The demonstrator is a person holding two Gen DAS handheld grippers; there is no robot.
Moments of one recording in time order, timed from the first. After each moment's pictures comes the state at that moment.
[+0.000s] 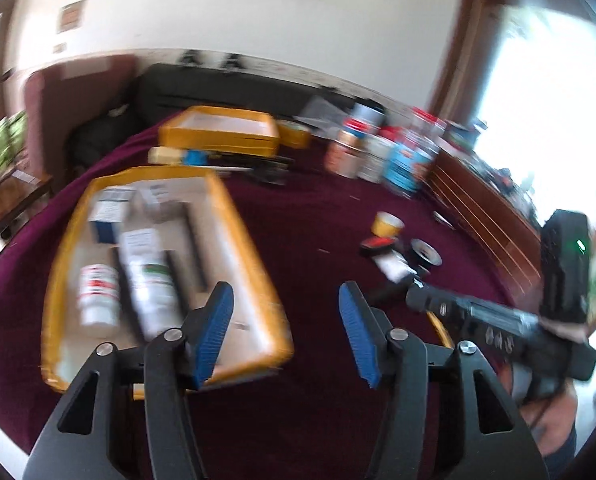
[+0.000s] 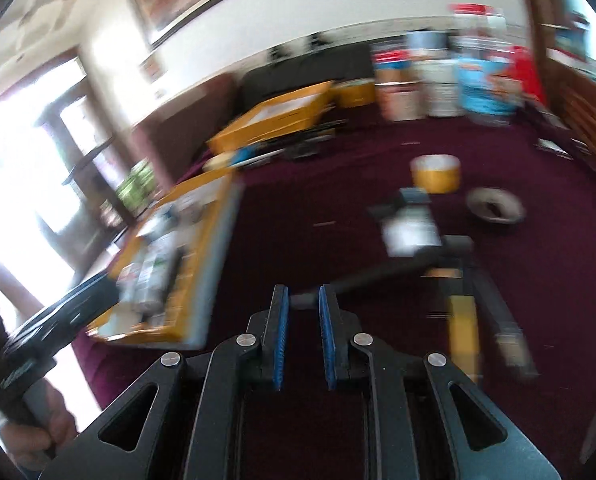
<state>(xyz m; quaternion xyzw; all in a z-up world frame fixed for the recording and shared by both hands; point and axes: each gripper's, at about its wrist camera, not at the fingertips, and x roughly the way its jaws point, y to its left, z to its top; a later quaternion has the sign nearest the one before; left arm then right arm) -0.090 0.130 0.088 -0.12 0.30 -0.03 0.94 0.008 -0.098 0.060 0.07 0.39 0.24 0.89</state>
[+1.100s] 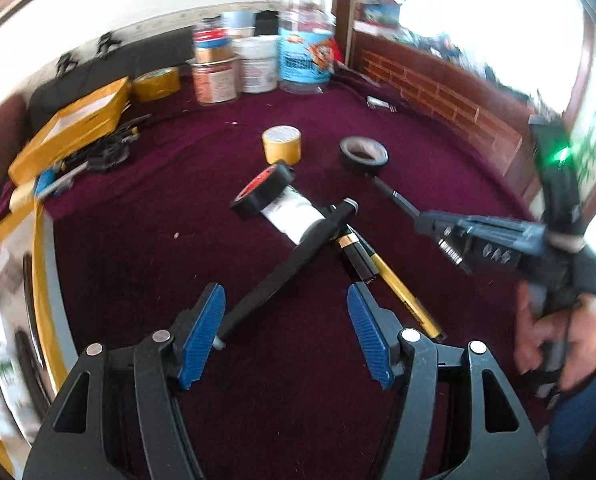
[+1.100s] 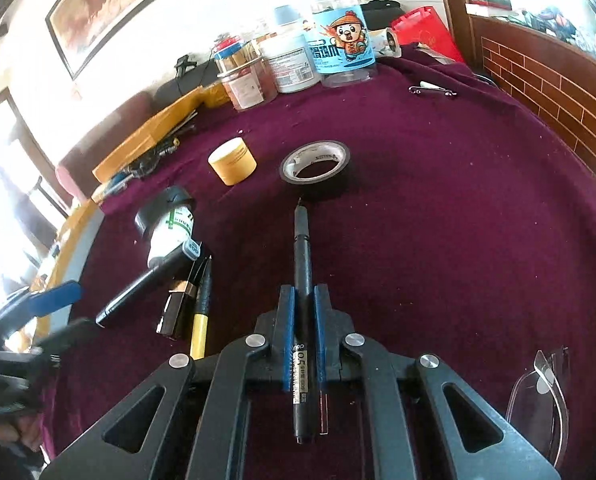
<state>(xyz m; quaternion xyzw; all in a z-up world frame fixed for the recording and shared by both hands) 0.022 -0.008 0.046 0.06 0.41 -0.14 0.90 0.072 -0.231 0.003 0.11 0.42 0.15 0.89</state>
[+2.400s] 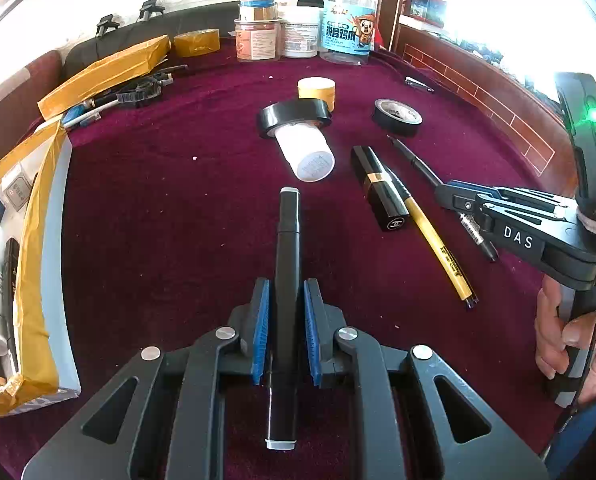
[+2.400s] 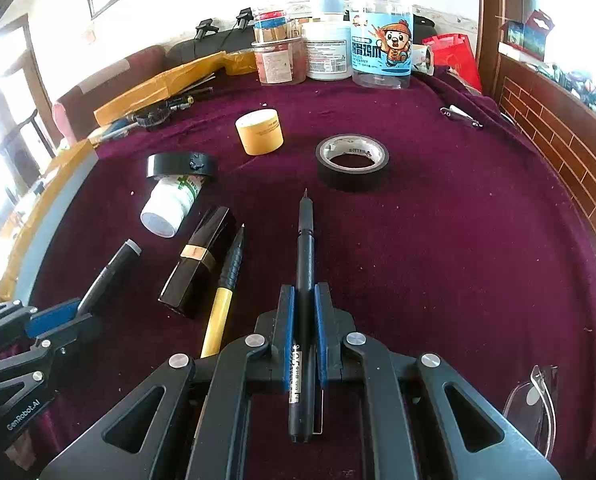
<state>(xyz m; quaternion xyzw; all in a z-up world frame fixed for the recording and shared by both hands) -0.005 -0.007 0.009 0.01 0.44 -0.07 0.89 0.067 -0.189 0.004 -0.01 0.42 0.14 0.89</state>
